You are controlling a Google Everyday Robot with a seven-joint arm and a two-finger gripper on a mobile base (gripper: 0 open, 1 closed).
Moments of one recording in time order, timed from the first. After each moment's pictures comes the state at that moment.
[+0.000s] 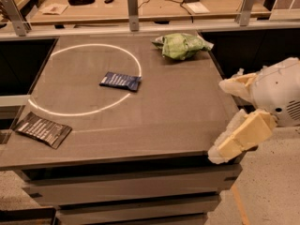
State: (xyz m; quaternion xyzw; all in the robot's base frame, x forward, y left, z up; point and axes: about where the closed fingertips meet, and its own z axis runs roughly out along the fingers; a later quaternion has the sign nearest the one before) arm 0.391 -0.133 0.933 -0.52 0.76 0.22 0.31
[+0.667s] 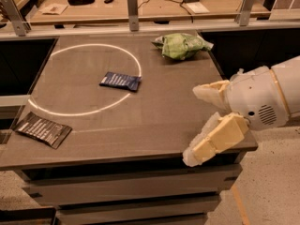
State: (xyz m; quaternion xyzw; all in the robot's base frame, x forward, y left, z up) arm 0.386 -0.082 0.927 -0.52 0.73 0.31 0.33
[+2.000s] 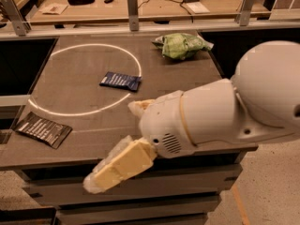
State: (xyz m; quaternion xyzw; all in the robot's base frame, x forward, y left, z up) arm 0.354 0.058 0.919 -0.50 0.71 0.34 0.35
